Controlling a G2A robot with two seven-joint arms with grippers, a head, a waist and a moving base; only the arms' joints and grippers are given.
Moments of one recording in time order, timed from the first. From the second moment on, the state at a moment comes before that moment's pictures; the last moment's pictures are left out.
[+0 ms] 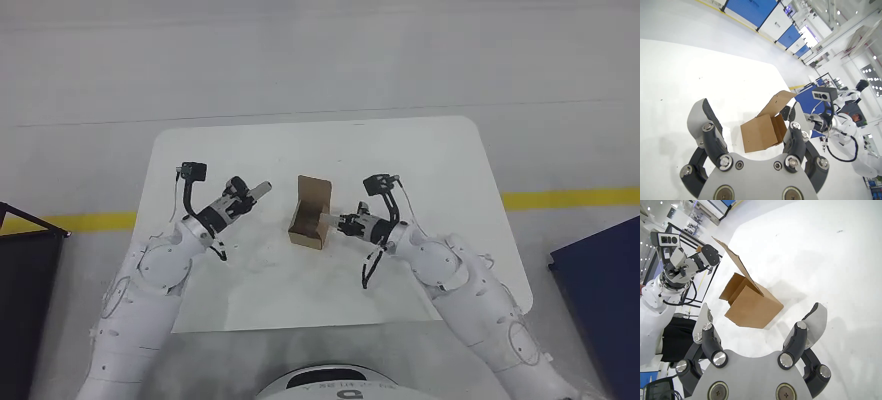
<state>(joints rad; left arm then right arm) 1.50 -1.14 -1.44 -1.63 0.37 -0.39 -0.45 -1.39 -1.18 1.08 -1.68 -0.49 -0.07 0.56</state>
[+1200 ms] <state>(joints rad) 1.57 -1.13 -1.44 -1.64 0.43 -0.47 -0.47 -1.30 -1.22 0.91 -1.83 -0.96 0.50 0.80</state>
